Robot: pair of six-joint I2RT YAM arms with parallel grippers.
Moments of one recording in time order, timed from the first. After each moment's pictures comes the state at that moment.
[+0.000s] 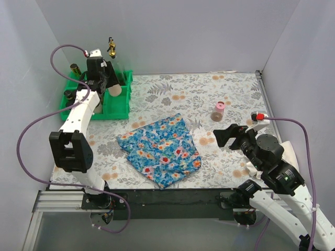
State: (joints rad) left arm -0.07 1.65 1.58 -0.41 -0.14 -0.32; right arm 0.65 0.45 0.78 -0.54 0.23 0.47
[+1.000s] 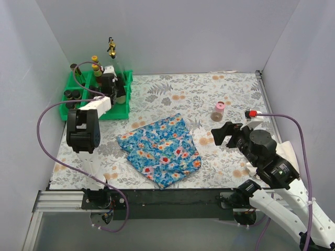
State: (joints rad) left arm -0.06 1.98 1.39 0.11 -0.12 -0.21; right arm 0.65 0.51 0.77 -0.53 0.24 0.45
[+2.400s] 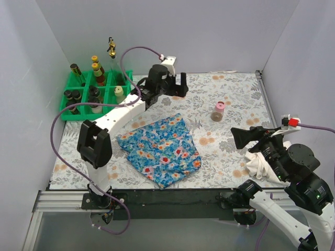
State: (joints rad) left arm -0.58 1.82 1.64 -0.19 0.04 -0.30; right arm 0.65 0.38 1.03 -0.72 0.28 0.44
